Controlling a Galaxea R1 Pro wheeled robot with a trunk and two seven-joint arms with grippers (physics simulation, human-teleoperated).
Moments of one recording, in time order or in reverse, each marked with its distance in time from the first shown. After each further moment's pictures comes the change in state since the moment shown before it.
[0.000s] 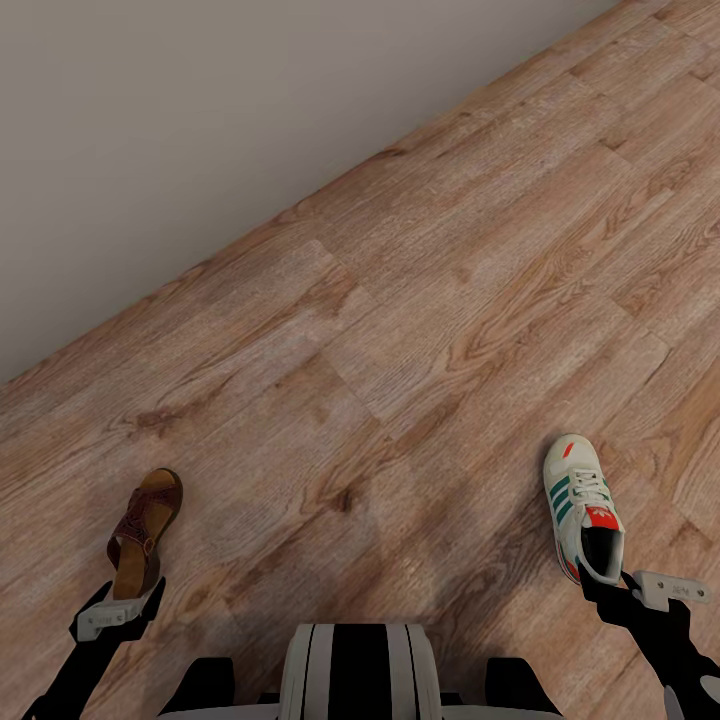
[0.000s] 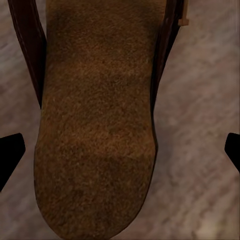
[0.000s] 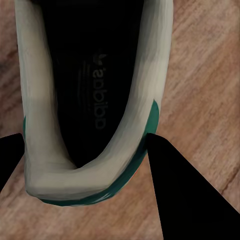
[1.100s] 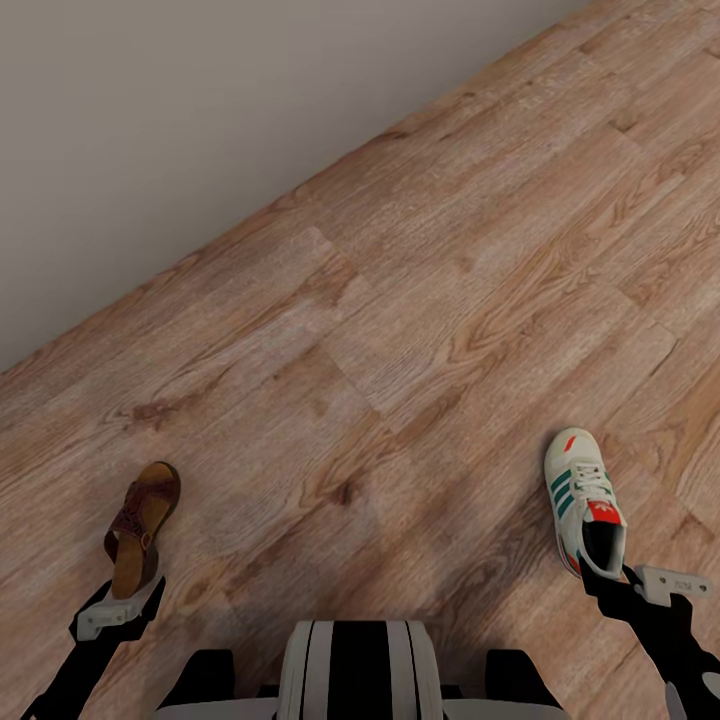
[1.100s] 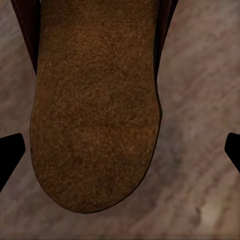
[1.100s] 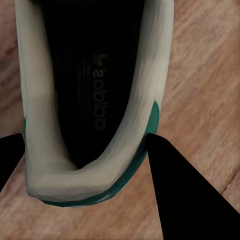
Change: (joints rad) left arm -0.001 0.002 0.002 -0.001 -0.016 0.003 0.006; right arm 0.000 0.000 0.000 -0.026 0.002 -0.002 -0.001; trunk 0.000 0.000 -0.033
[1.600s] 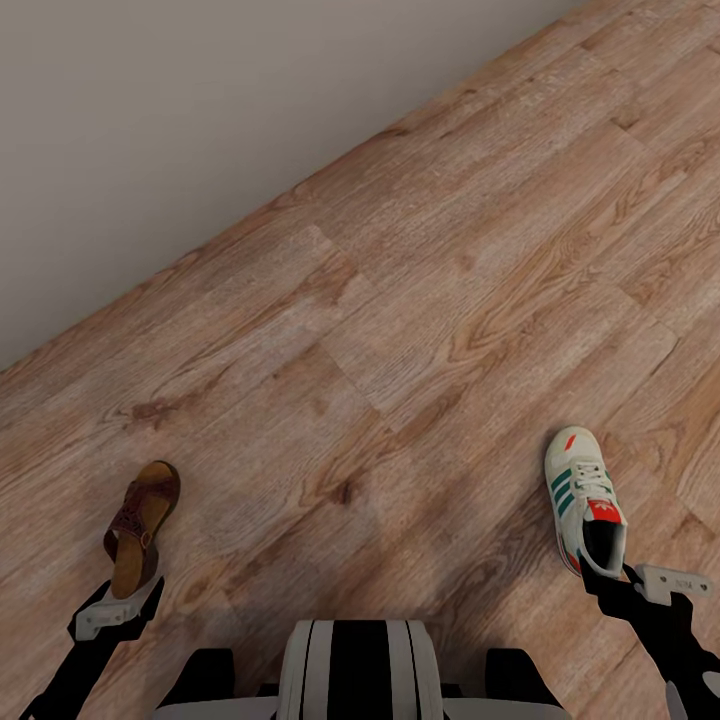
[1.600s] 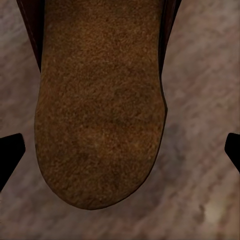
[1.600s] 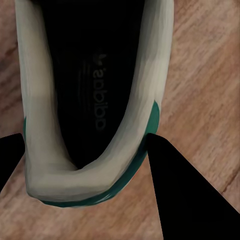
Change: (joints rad) left arm 0.000 0.003 0.000 0.000 0.000 0.000 0.000; right arm 0.000 0.000 0.000 -0.006 0.000 0.000 0.000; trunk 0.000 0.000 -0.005
